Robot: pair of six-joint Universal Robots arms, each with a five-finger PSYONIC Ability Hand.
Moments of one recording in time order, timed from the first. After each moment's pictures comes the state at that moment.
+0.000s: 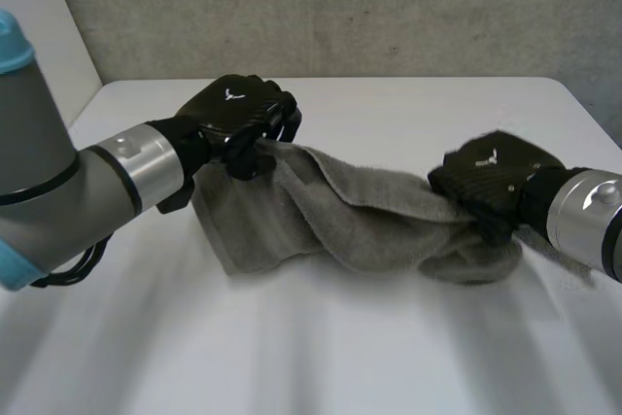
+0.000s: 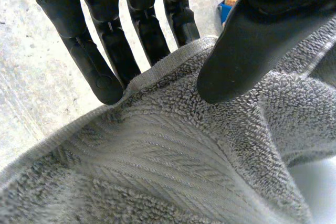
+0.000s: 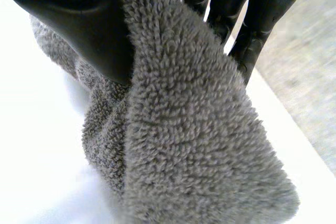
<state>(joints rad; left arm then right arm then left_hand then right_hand) 4.30 -1.88 -1.34 3.06 -1.04 3.36 1.91 -1.46 1.45 0.53 1.30 2.45 1.32 1.35 1.37 1.35 1.18 1.32 1.29 1.33 1.34 1.14</state>
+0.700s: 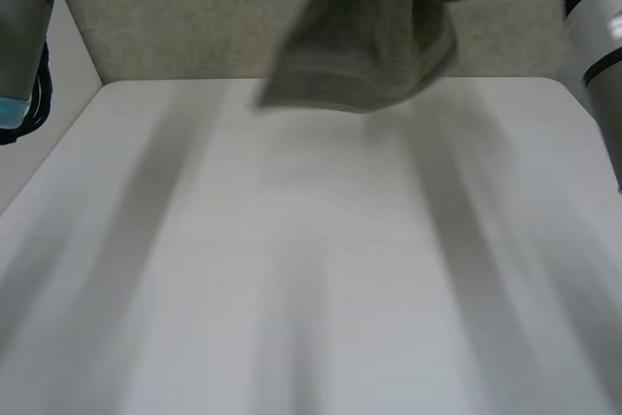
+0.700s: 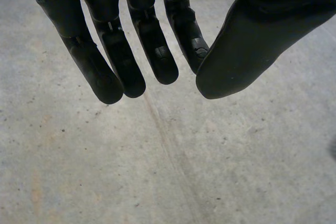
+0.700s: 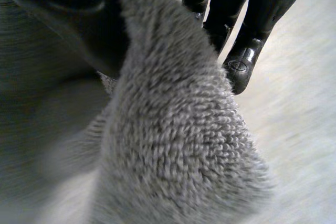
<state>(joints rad) 4.41 -1.84 -1.05 3.55 -1.38 2.97 1.94 -1.47 1.34 -0.37 1.45 2.57 1.35 1.35 1.38 1.36 1.20 1.32 1.31 1.34 1.35 1.14</state>
